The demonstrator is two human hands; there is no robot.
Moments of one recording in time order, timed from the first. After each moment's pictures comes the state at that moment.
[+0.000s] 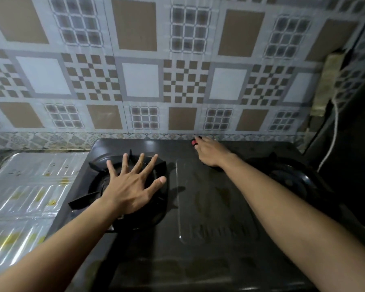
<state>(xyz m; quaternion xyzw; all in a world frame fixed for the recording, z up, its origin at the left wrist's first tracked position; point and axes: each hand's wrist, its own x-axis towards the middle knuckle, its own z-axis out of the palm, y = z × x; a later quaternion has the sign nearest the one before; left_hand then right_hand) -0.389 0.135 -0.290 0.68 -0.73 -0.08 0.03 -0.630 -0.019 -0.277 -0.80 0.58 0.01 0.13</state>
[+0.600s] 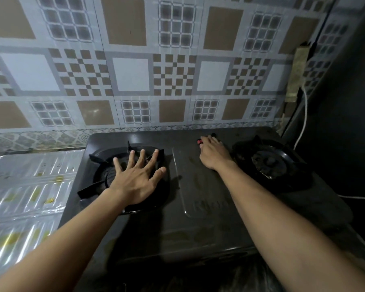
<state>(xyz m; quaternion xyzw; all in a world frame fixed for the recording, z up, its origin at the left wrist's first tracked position) -0.388 0.152 -0.289 0.64 -0.76 -0.13 0.02 -0.636 0.057 -0.285 -0.72 0.69 -0.05 0.09</state>
